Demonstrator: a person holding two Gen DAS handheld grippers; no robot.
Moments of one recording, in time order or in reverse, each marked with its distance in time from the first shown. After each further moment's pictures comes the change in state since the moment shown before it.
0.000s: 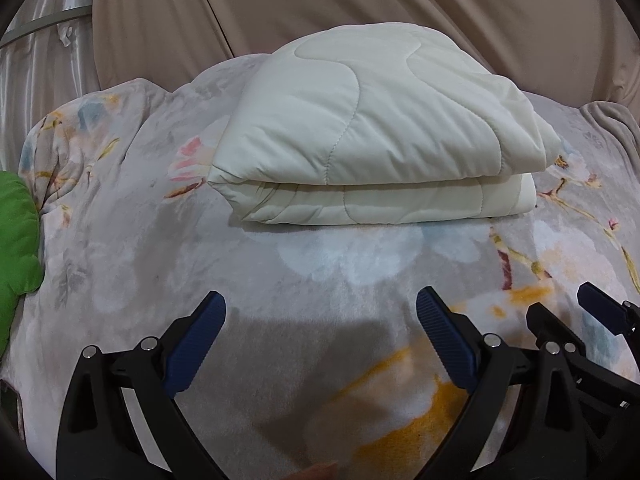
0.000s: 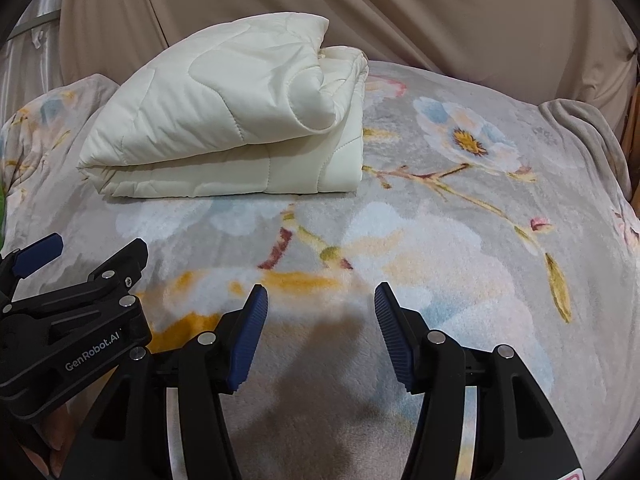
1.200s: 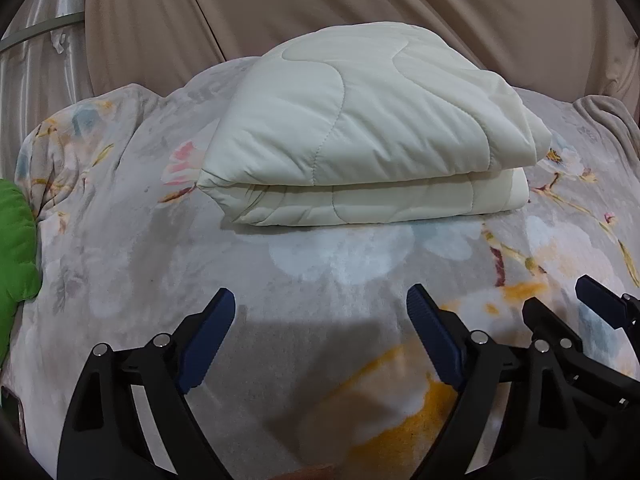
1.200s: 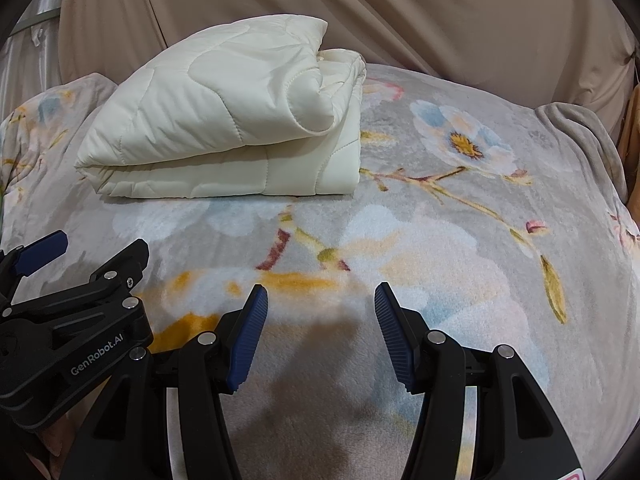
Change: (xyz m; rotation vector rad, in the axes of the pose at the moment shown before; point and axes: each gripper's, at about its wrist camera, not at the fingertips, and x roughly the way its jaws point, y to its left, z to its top) left arm -0.001 -0.006 0.000 0.019 -0.003 -0.010; right arm -0.003 -0.004 -0.001 -0.008 -0.010 -0.006
